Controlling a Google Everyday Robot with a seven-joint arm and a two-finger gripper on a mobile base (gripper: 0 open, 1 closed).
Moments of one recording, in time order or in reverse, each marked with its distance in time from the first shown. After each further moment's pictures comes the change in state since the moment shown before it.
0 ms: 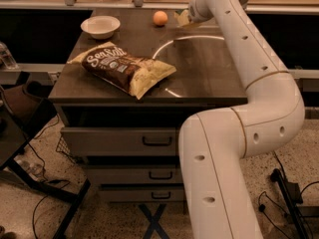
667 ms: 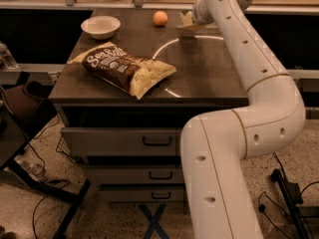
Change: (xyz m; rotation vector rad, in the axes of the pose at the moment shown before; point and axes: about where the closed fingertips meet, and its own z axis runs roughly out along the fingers) arm 0.007 -0.022 0.011 0.059 -0.024 0.069
